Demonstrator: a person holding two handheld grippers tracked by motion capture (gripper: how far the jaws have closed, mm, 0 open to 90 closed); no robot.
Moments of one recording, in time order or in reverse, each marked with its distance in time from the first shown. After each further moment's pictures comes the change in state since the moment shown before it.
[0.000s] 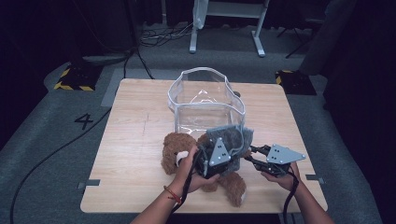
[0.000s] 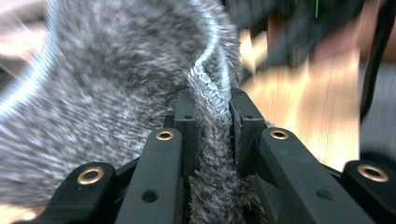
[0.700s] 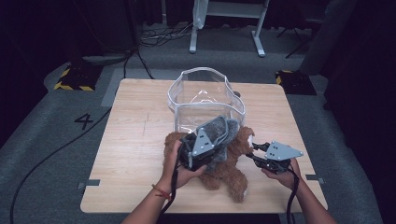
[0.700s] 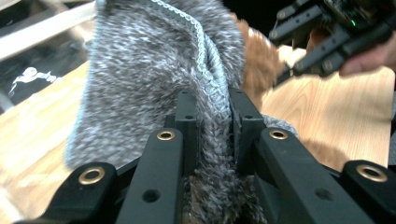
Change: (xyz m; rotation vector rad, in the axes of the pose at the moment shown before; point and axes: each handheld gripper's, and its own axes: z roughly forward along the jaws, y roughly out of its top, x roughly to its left) left arm 0.020 -0.004 -0.013 0.063 0.101 -0.054; right arm -0.005 0.000 0.003 0.056 -0.057 -0.027
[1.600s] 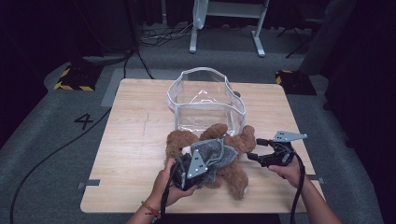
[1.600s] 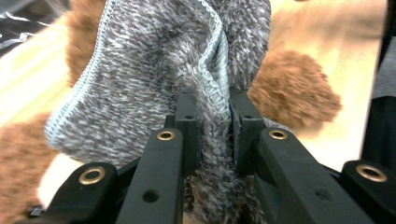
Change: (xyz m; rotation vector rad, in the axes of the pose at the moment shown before) left arm -0.014 -0.053 -0.024 0.126 0.007 0.058; right arm -0.043 -0.041 0.015 0.136 0.119 0.475
